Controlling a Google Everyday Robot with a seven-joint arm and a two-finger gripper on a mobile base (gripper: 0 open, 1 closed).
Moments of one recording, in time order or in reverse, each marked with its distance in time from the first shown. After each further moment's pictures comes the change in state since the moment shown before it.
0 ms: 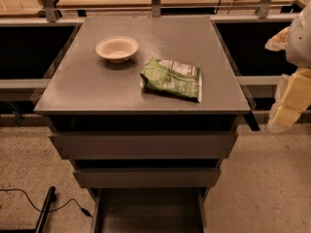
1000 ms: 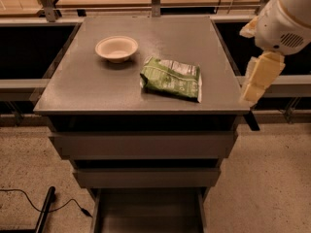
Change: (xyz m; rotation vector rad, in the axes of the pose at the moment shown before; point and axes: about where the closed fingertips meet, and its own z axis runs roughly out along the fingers) arm -0.032 -0.056 0.031 0.032 -0.078 -0.042
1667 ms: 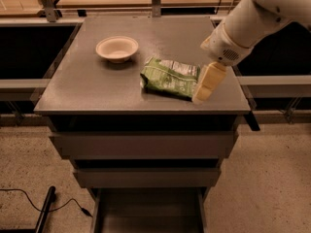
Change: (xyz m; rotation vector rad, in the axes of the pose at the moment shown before) arm -0.061 -0.035 0.100 -0.055 -0.159 0.035
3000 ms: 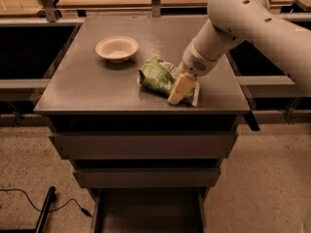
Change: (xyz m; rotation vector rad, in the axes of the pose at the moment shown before) arm -0.021 -0.016 0.100 -0.103 -0.005 0.042
